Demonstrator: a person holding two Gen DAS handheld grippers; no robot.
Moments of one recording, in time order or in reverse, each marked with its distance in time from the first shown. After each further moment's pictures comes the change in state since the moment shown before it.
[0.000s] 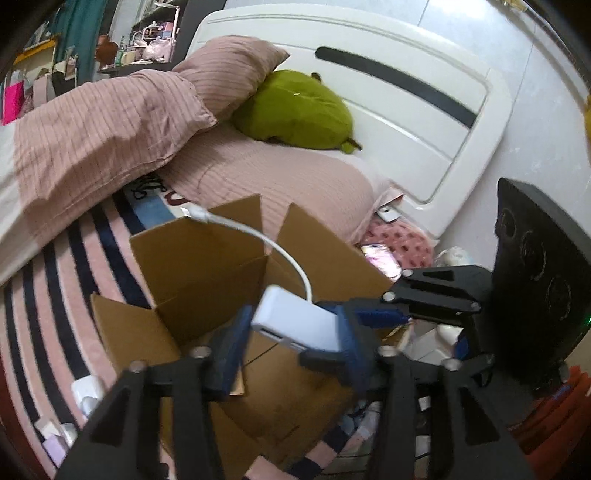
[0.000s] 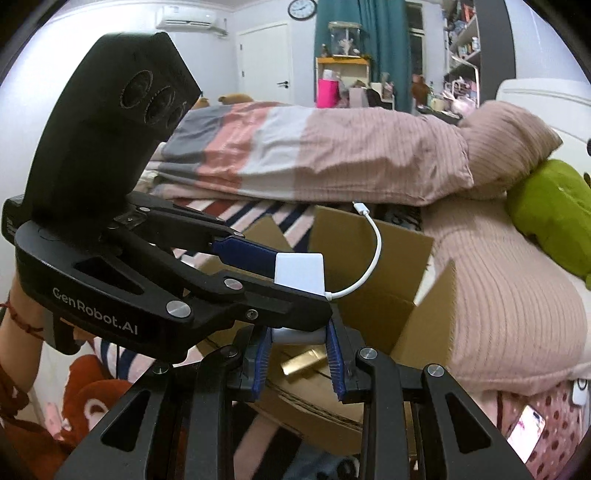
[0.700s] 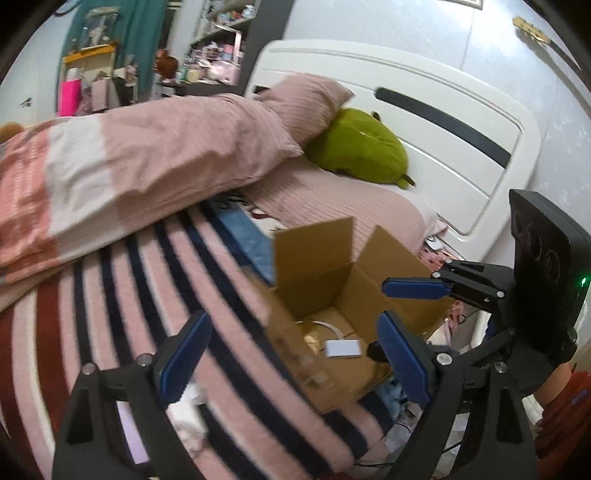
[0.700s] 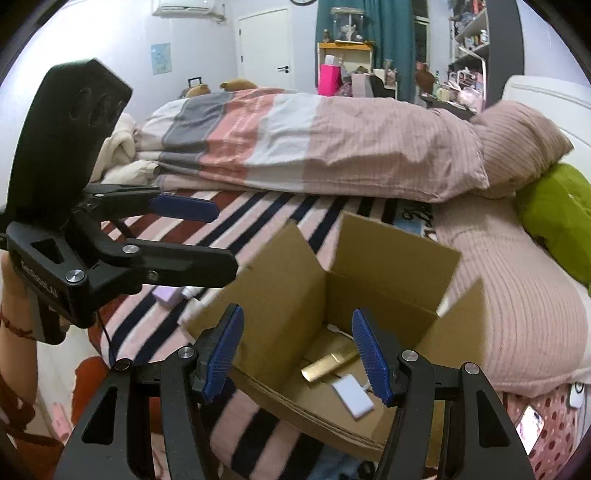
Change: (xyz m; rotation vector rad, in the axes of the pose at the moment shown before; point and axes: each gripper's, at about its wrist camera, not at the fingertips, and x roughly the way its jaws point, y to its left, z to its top) left arm -0.097 0.067 -0.042 -0.105 -0.131 0.171; right arm 0.015 0.033 0.029 -0.016 0.063 0.000
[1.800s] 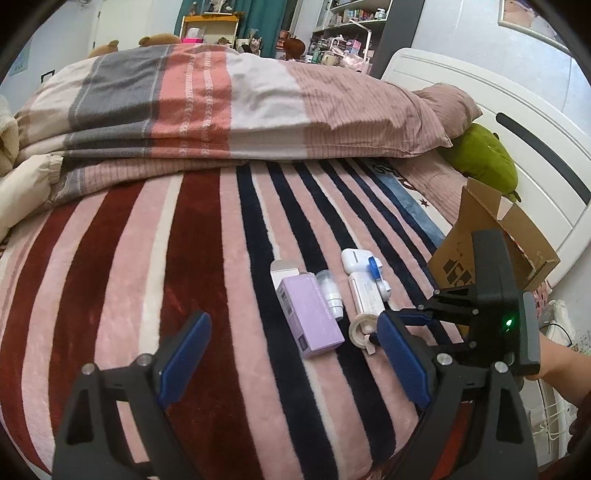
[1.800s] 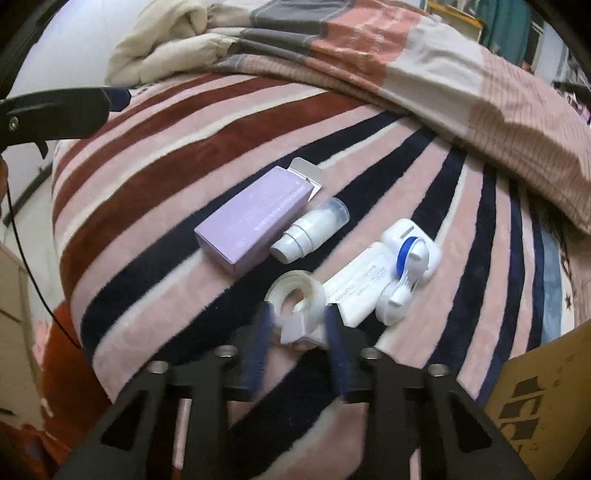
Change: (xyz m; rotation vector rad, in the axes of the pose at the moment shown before) left arm -0.069 0.147 -0.144 -0.261 0.017 0.310; right arm 0.193 0.153 -0.035 -0.286 0.269 0.121
